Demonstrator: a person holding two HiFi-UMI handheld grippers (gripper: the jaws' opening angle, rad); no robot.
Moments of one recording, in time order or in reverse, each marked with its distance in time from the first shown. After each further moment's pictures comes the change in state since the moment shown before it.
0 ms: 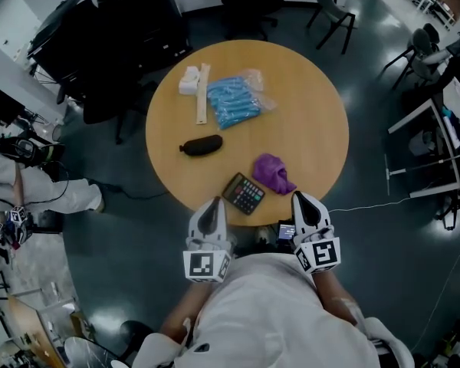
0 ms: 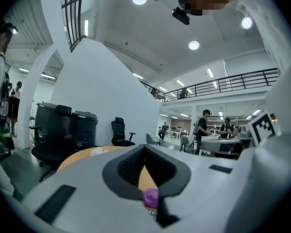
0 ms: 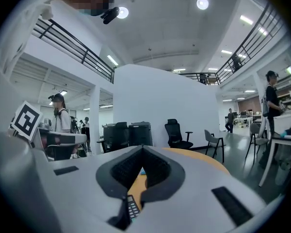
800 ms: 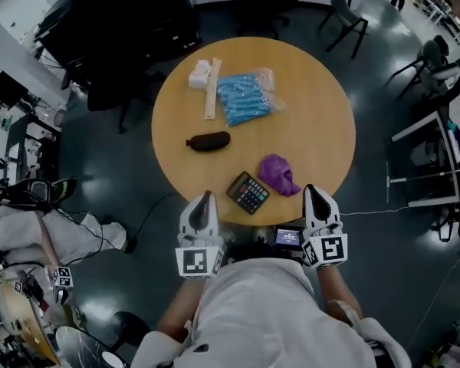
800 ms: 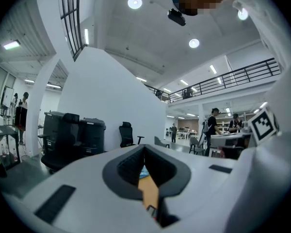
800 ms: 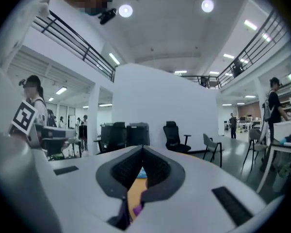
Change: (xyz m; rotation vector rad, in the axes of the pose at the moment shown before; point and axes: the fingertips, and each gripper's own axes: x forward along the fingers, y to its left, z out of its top) left arm -0.007 0.042 0.017 0.057 -0.033 0.093; right arm 0.021 -0.017 0.009 -0.040 -0.002 -0.012
